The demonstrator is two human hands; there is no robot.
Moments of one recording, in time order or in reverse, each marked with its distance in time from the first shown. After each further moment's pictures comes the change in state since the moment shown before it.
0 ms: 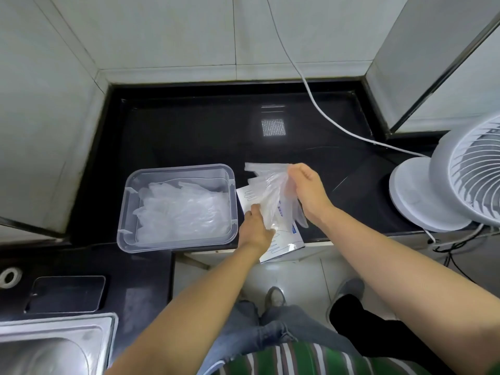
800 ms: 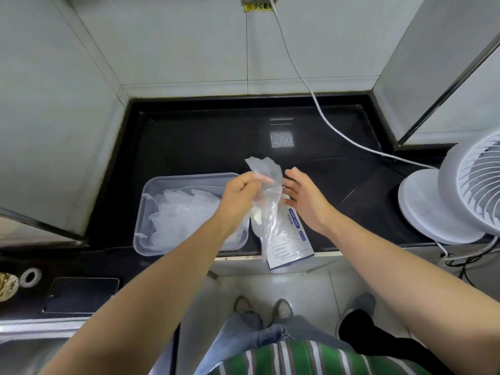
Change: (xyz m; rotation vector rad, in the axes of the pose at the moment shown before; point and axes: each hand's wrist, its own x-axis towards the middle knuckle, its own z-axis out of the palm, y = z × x) left_hand -0.003 0.017 -0.097 -0.784 0.057 0.340; right_hand -0.006 -0.011 0.011 0.207 -0.315 0.104
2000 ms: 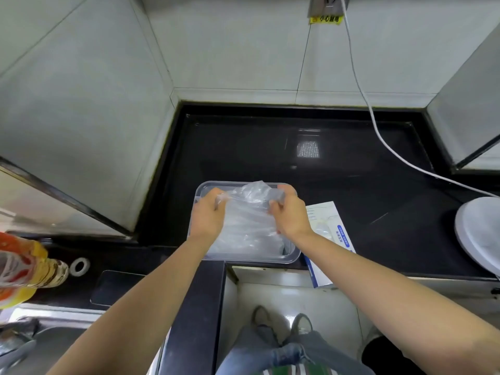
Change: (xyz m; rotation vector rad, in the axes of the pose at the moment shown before) left_hand -0.017 -0.040 -0.160 0.653 0.409 -0.116; right_hand 0.044 0.032 0.140 -0.693 0.256 -0.146
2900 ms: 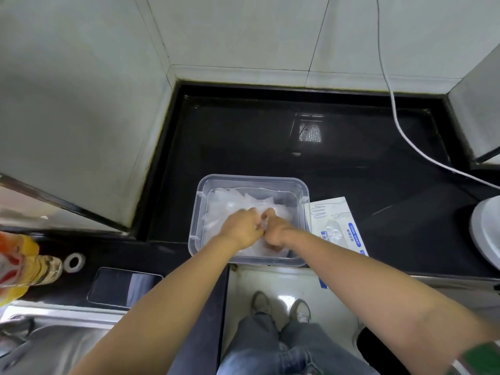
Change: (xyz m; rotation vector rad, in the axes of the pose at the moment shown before) left_hand 0.009 -0.007 0.052 0.512 -0.538 0.153; right_hand 0.017 0.016 0.047 -0.523 -0.645 0.333
